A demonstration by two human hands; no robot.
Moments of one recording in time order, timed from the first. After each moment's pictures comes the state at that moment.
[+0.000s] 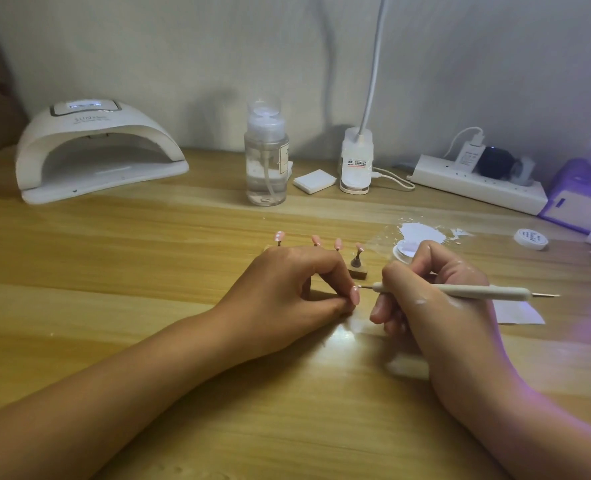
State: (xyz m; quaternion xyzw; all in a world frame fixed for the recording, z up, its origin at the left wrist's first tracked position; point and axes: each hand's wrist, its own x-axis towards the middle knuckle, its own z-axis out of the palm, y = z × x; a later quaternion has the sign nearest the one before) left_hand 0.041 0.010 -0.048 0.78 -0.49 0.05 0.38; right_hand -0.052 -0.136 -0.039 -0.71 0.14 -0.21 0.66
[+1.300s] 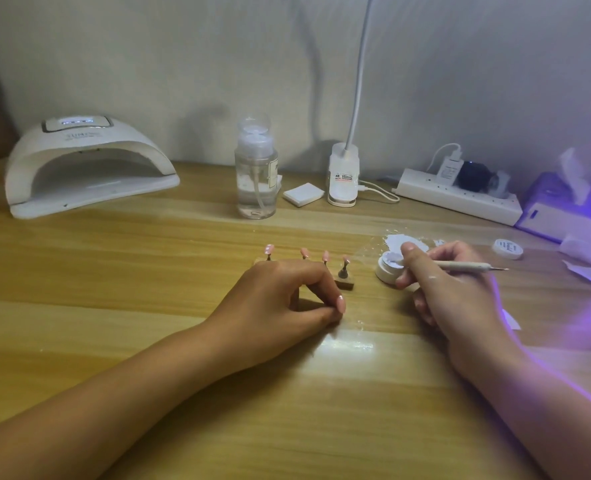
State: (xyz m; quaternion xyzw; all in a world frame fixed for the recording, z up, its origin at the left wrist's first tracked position) left_hand 0.037 0.011 -0.044 0.79 -0.47 0.03 0.40; right_hand -0.031 -0.188 -0.054 -0.72 0.26 -0.30 0.57
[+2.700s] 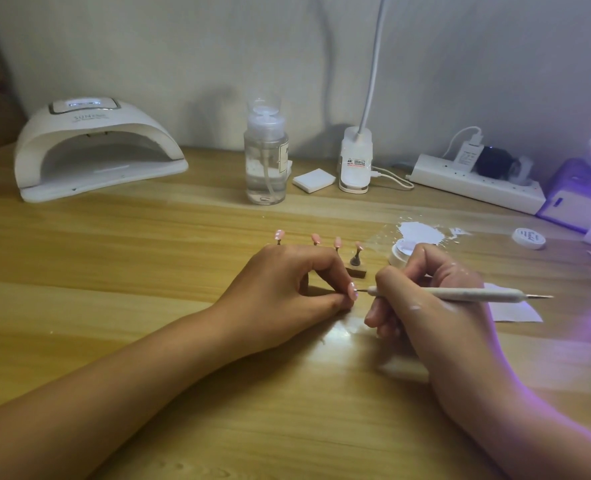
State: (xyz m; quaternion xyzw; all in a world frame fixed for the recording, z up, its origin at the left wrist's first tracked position) left_hand 0.034 0.009 -0.043 0.78 -0.47 0.05 0.41; right_hand -0.055 -0.131 -0.038 -0.69 0.13 -0.22 0.67
